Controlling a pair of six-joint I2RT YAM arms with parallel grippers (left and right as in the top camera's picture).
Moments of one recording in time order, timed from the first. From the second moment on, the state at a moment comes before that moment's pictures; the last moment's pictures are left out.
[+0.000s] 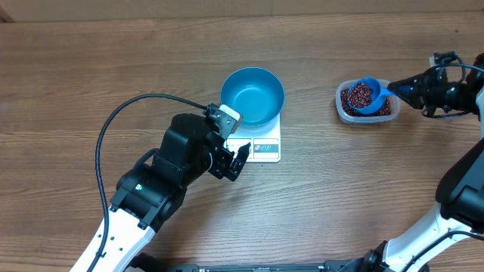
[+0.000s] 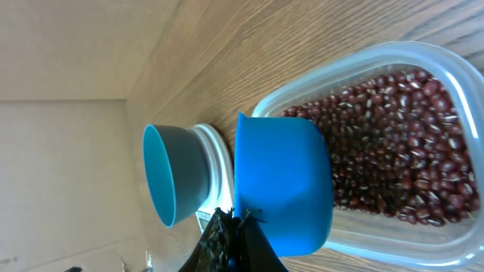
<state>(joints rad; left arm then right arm) -0.54 1.07 0.97 -0.57 0.07 0.03 -0.51 2.01 1.64 -1.10 -0.98 -0.05</state>
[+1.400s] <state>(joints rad) -0.54 1.07 0.97 -0.55 0.07 0.03 -0.37 1.87 1.76 -1.13 -1.19 0.03</state>
